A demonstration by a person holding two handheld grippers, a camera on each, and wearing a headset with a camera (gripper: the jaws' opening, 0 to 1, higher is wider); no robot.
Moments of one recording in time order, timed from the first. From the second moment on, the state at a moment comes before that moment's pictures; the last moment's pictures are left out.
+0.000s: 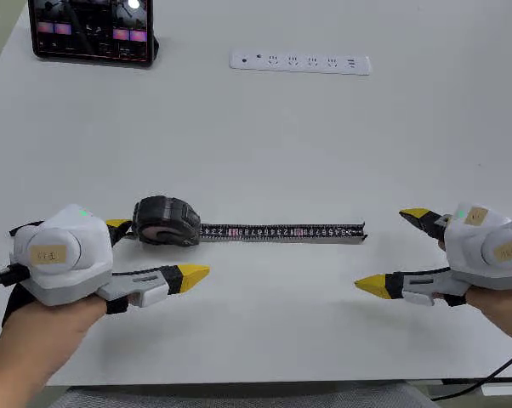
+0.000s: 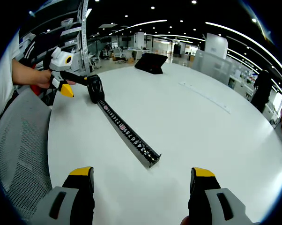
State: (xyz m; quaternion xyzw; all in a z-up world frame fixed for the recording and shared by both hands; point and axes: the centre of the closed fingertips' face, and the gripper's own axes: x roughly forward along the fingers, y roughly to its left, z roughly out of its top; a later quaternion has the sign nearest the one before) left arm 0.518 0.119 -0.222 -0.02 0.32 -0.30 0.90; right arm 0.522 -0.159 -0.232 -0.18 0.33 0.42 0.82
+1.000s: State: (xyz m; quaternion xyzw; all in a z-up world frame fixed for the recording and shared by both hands) left arm 0.532 0.114 -0.223 -0.04 0.31 -0.23 0.92; right arm 0.541 -0.161 -0.228 -0.22 0.34 0.47 0.78
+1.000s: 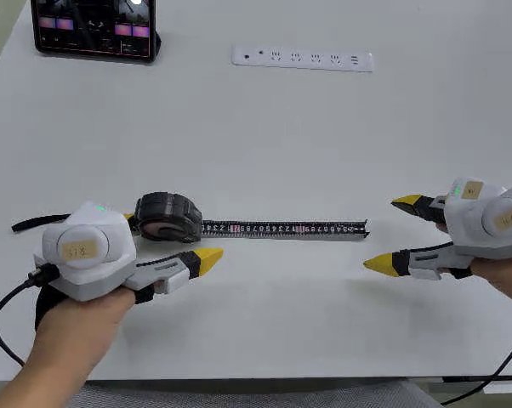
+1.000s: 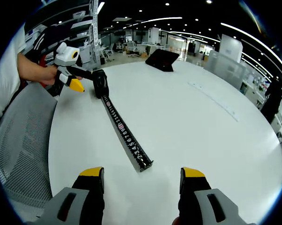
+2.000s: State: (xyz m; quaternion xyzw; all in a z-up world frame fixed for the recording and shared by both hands) left arm 0.552 0.124 -0.228 -0.08 0.31 -0.12 0.94; right arm 0.558 -0.158 -0.244 -0.27 0.37 0.54 0.70
